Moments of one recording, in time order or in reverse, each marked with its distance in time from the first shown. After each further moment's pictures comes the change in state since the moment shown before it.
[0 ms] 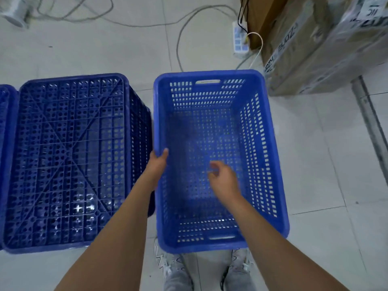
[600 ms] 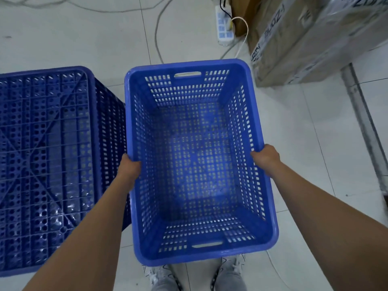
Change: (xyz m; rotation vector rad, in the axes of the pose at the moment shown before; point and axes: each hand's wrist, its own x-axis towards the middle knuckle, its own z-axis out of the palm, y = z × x) left_hand 0.069 -0.017 0.011 0.104 0.185 -0.012; right_hand 0.119 0.083 -0.140 -0.154 0.173 0.418
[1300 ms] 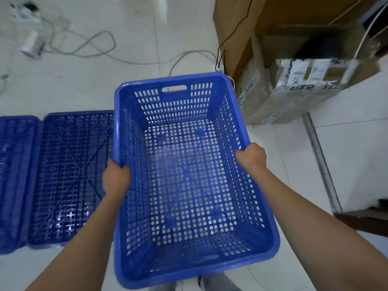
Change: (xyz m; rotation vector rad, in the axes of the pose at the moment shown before) left_hand -0.209 0.083 -0.150 0.144 0.368 0.215; right_hand -0.205 -0.131 -0.161 -0.095 0.174 -0.242
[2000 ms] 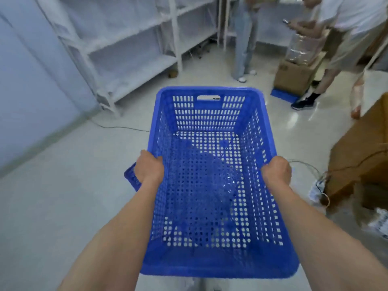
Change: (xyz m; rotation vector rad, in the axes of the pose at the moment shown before) left_hand -0.269 -0.090 -0.465 -0.185 0.670 -0.274; right_hand -0.405 -0.256 -0.150 -0.100 0.068 -0.734
